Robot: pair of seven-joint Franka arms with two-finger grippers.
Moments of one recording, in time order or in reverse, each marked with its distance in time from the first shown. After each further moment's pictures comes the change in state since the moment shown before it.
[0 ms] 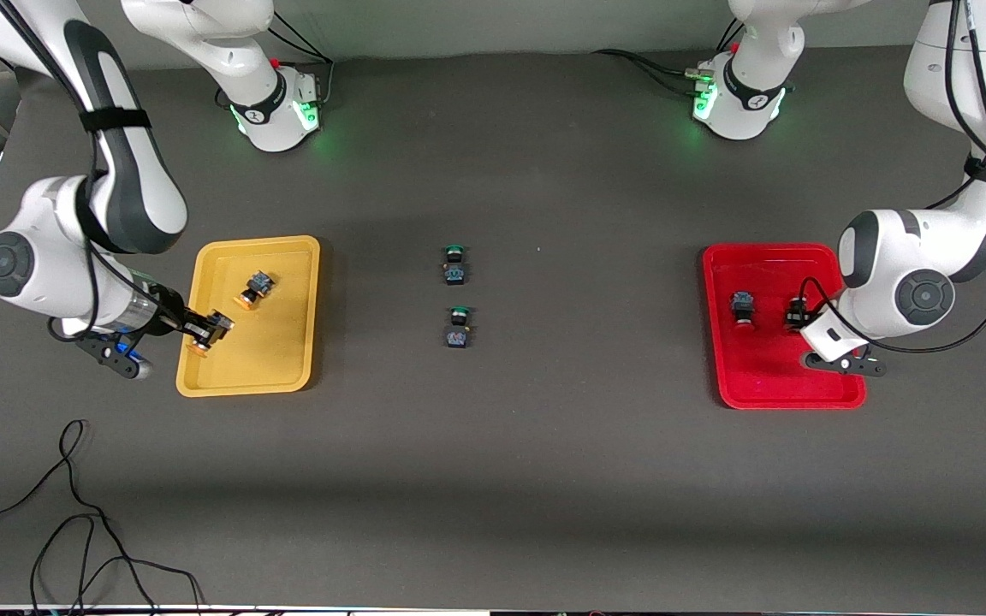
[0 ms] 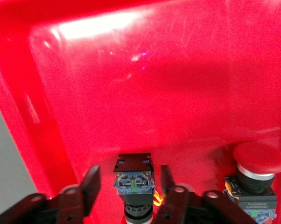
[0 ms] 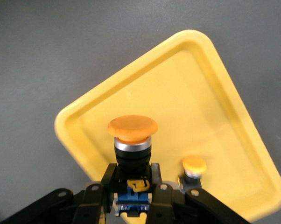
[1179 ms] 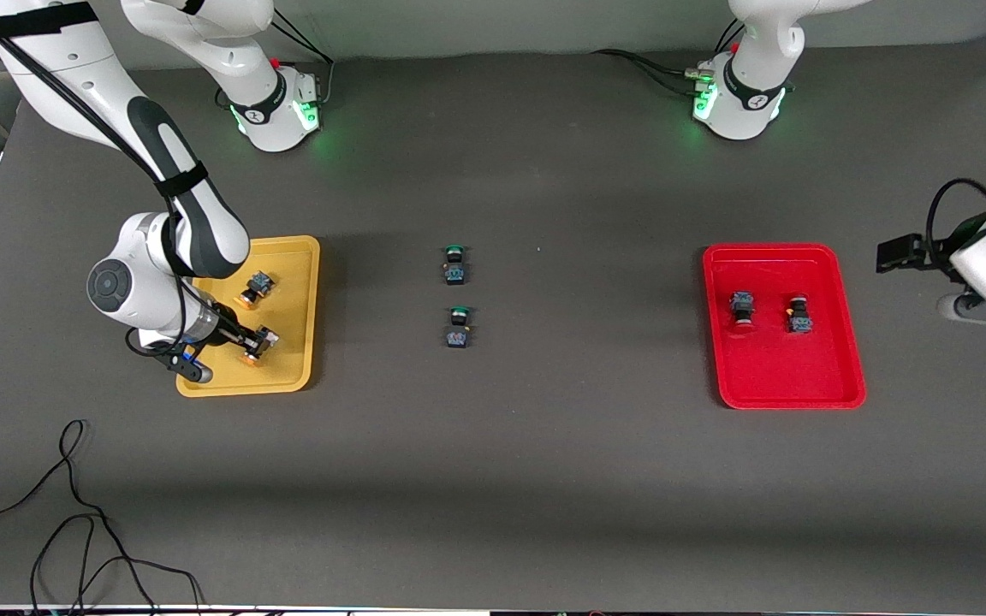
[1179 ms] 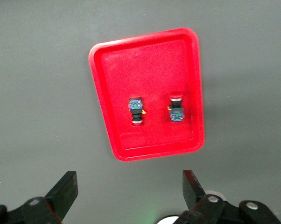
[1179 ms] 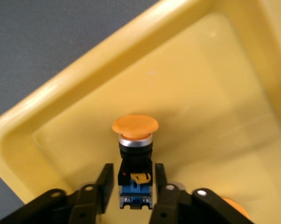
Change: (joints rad) left arm -0.010 -0.299 -0.034 0.492 -0.117 -0.779 0.096; right arm 0.018 0.174 0.010 -0.068 0.034 0.244 -0.012
